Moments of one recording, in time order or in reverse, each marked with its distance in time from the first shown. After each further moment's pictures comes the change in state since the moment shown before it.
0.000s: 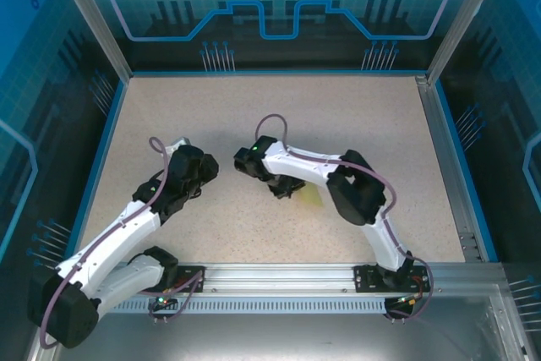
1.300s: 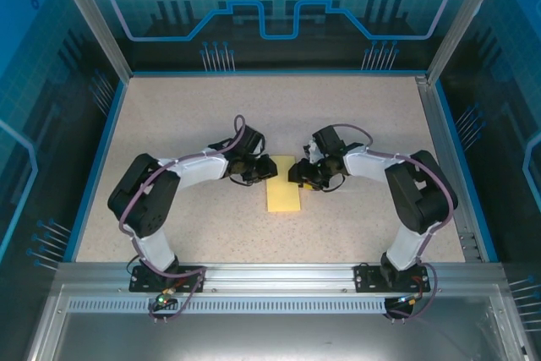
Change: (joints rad) left arm -0.120 0.842 0.357 0.200 0.586 0.119; right arm -0.490 -0.422 -0.814 1.086 -0.970 -0.030
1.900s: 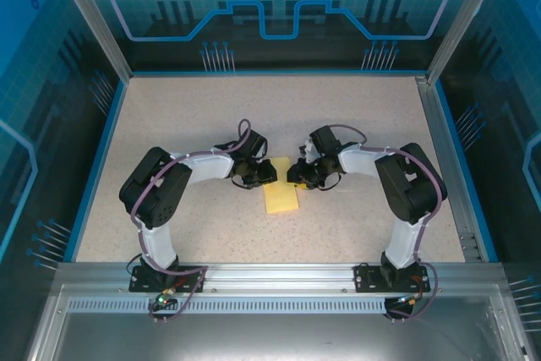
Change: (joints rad) left arm 0.000 0.083 0.013 0.000 0.003 0.034; right arm -0.006 0.087 0.034 0.047 -0.055 -0.013
